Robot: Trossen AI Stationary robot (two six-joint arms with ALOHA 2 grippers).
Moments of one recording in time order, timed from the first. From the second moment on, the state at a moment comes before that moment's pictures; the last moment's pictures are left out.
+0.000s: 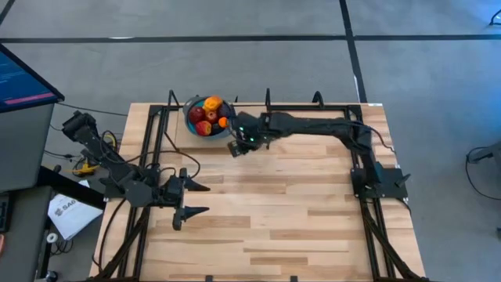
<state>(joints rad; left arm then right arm) -0.74 0.94 0.60 0.15 -0.76 -0.34 -0.20 2.07 1.80 -0.76 -0.06 0.82</state>
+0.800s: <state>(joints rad) -0.75 0.94 0.60 0.16 -0.76 -0.35 -0.29 2.25 2.17 -0.94 -0.11 0.82</state>
